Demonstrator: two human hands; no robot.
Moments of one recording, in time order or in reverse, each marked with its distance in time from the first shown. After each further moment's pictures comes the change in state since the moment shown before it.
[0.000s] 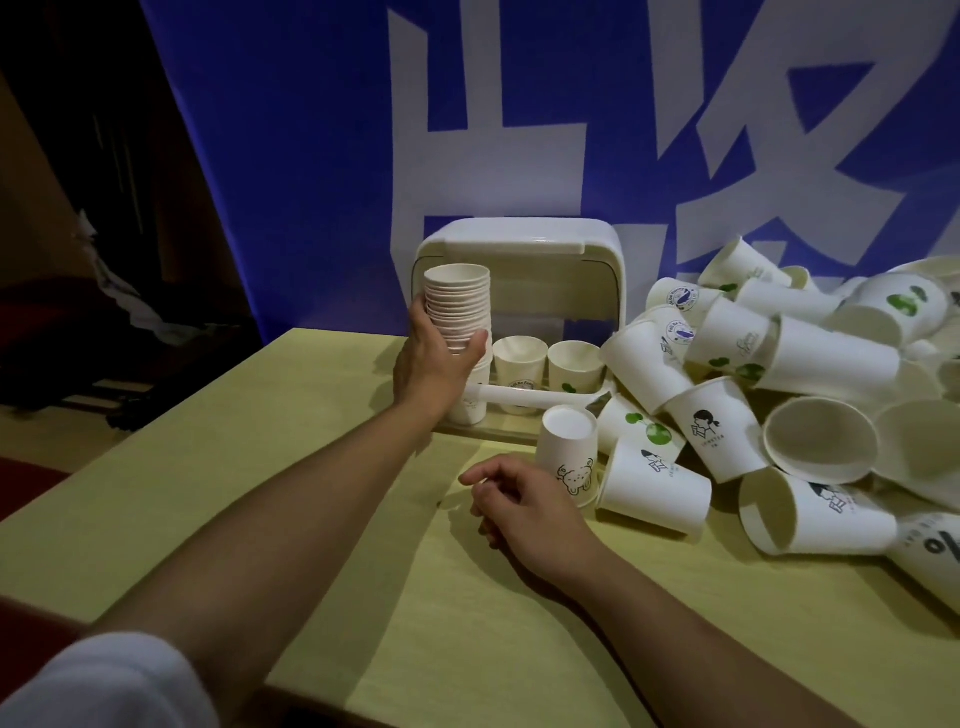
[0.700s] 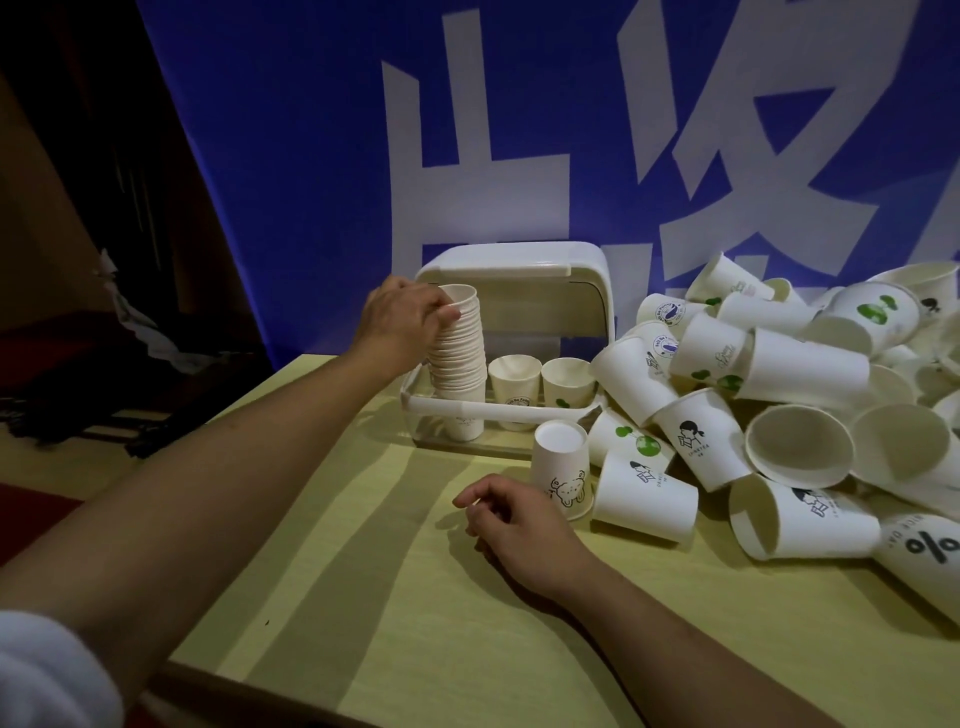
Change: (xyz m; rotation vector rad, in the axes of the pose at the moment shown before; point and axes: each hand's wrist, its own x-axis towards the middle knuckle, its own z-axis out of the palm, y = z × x) left_hand 0.034 0.043 -0.076 0.338 -0.102 0.301; right_hand -0.003 0.001 -0.004 -0.165 -0.040 -0.056
